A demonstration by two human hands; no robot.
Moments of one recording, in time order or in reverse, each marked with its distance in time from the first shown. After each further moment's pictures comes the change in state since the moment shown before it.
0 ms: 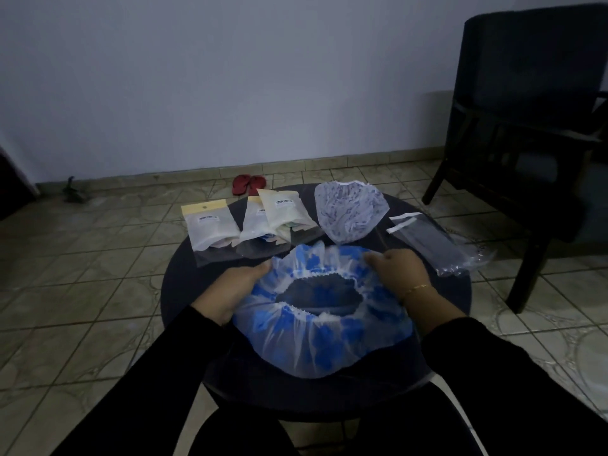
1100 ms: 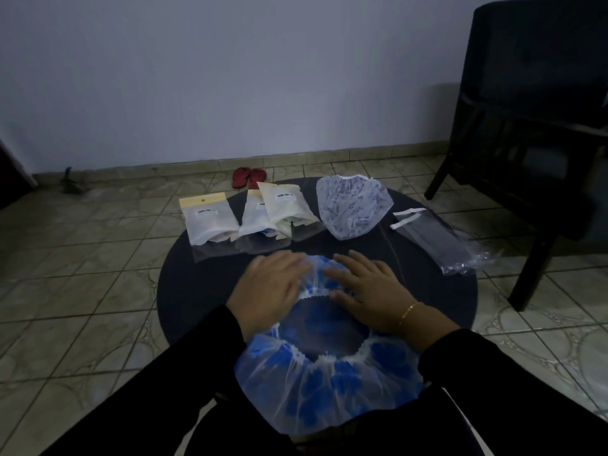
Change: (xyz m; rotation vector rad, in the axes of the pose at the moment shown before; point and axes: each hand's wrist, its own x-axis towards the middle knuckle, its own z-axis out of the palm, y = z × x) left_hand 0.008 -0.023 0.025 1.211 0.059 0.981; right_hand -0.019 0.009 0.032 -0.590 -0.246 -0.676
